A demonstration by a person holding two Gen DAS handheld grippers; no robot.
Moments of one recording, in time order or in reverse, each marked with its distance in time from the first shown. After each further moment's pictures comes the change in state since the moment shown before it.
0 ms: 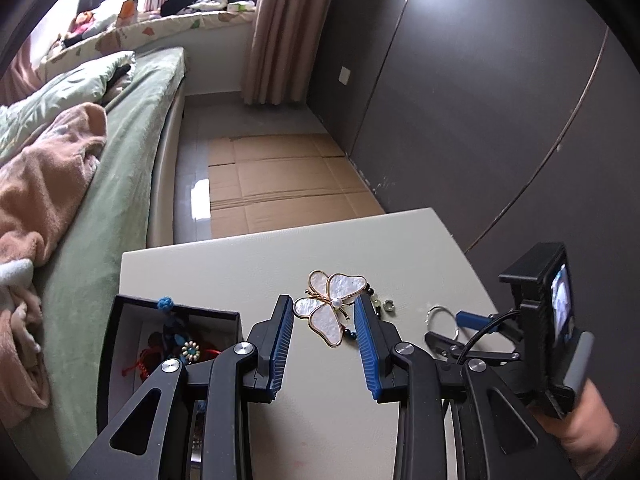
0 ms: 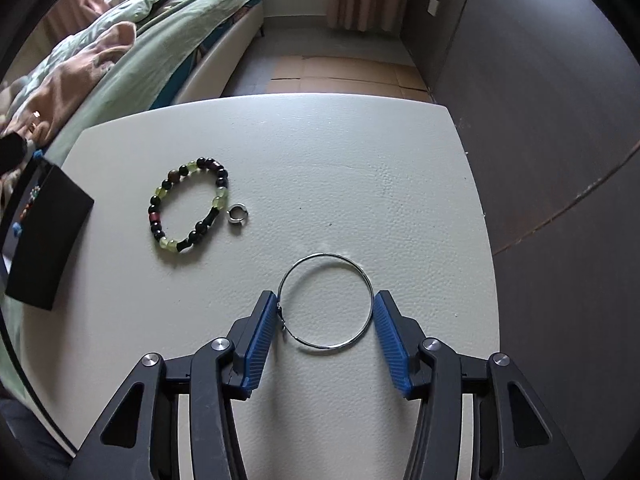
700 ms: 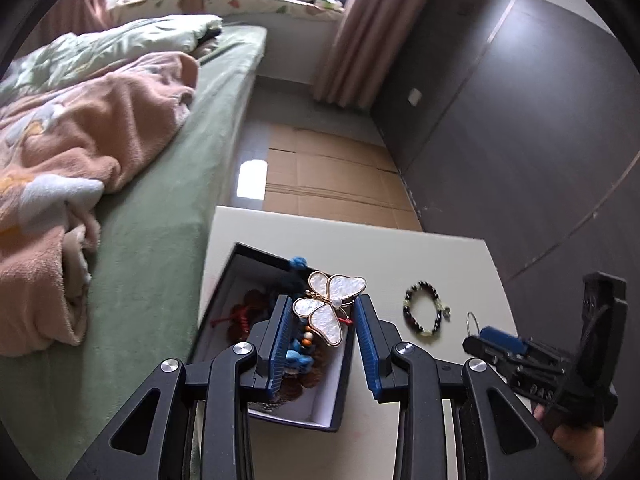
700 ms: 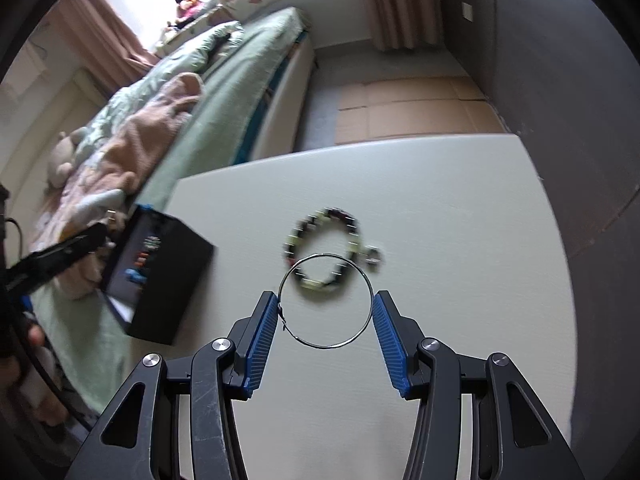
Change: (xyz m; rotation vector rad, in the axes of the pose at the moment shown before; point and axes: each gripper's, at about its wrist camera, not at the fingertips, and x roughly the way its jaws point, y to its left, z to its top) left arm -0.033 0.081 -0.020 -0.256 -0.025 0.089; right arm -0.036 0.038 0.015 0.080 -0.111 0.342
